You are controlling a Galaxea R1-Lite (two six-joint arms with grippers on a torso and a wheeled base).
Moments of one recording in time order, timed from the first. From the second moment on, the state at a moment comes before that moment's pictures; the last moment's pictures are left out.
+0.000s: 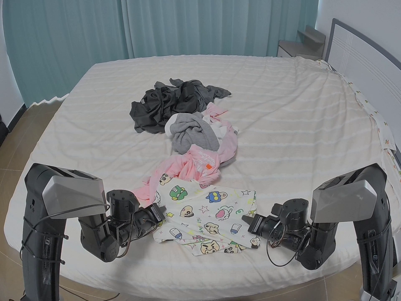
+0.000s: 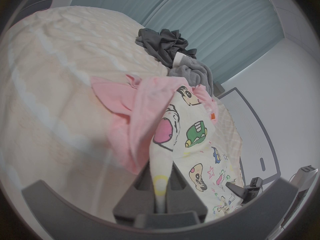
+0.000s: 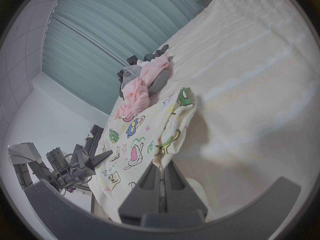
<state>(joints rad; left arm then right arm) -0.34 2.44 -0.63 -1.38 -0.10 -0.76 0.50 2.49 -0.56 -1.55 0.08 0.74</state>
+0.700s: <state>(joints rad) -0.35 2.44 -0.58 -1.44 -0.10 -0.76 0.50 2.47 -0.54 -1.55 0.06 0.74</state>
